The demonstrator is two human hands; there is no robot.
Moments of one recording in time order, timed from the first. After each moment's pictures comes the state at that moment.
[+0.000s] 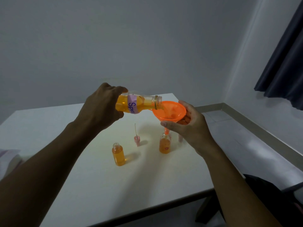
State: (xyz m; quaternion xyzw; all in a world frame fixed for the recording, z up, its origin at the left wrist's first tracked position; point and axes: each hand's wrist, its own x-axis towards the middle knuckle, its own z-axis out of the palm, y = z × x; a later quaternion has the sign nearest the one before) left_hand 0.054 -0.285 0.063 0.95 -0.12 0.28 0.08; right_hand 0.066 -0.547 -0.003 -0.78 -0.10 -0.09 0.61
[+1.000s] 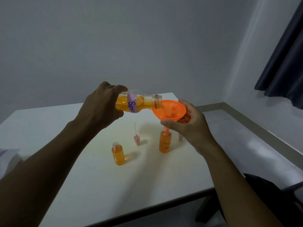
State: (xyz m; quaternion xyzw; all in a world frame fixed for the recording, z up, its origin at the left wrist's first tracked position) left_hand 0.055 -0.287 0.065 0.95 -0.11 0.29 0.08; right_hand 0.065 -0.548 -0.001 -0.78 -0.11 -0.09 0.61
